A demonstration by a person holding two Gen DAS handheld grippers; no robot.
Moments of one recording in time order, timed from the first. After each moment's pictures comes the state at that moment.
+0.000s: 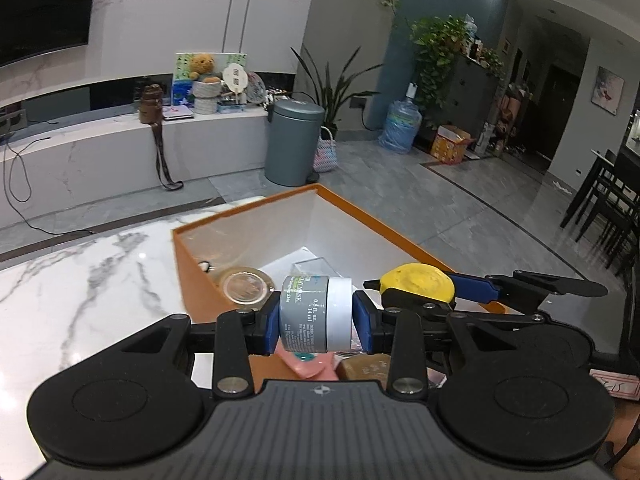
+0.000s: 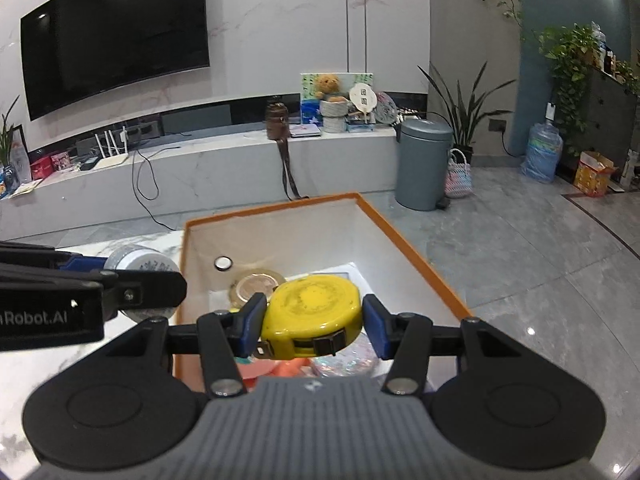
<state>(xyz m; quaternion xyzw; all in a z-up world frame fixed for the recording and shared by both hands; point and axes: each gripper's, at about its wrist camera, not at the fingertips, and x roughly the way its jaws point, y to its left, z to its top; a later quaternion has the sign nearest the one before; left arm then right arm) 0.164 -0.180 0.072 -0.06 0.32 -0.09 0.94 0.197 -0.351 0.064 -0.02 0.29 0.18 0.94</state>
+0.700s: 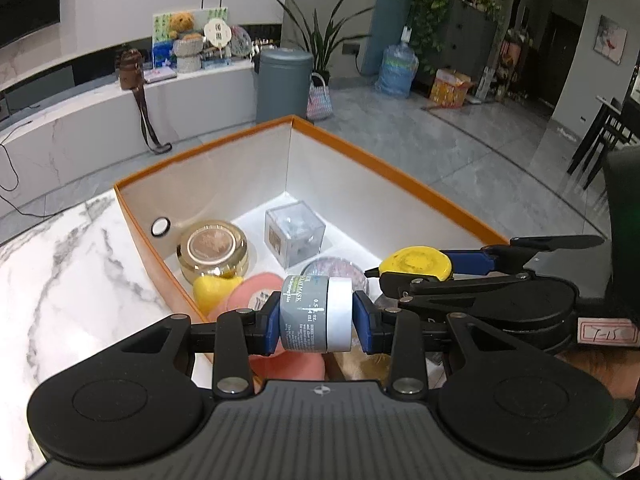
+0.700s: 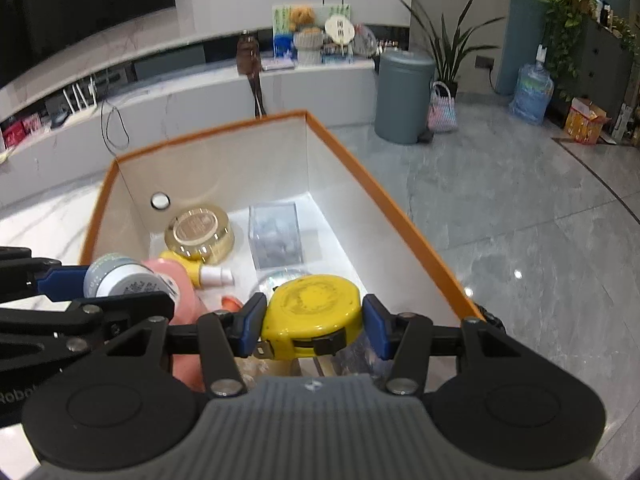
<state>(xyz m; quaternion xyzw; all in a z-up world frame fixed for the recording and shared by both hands) 0.194 -0.218 0.028 -0.02 0.39 -0.09 0.92 0.248 -0.377 0.019 -0.04 0.39 0.15 0.91</state>
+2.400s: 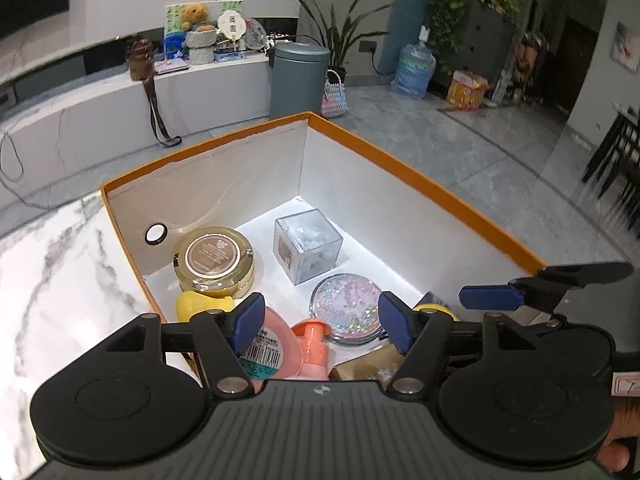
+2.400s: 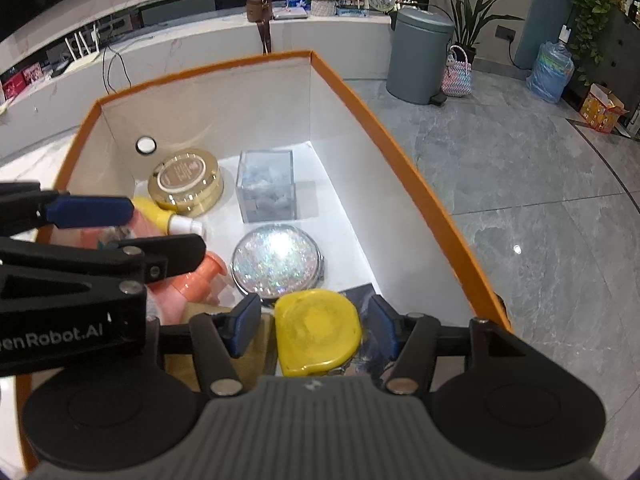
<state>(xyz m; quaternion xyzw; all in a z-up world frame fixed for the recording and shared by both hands) 0.222 -0.218 0.019 -0.04 0.39 -0.07 0.92 0.264 -0.372 0.000 -0.07 0.45 0.17 0.88</state>
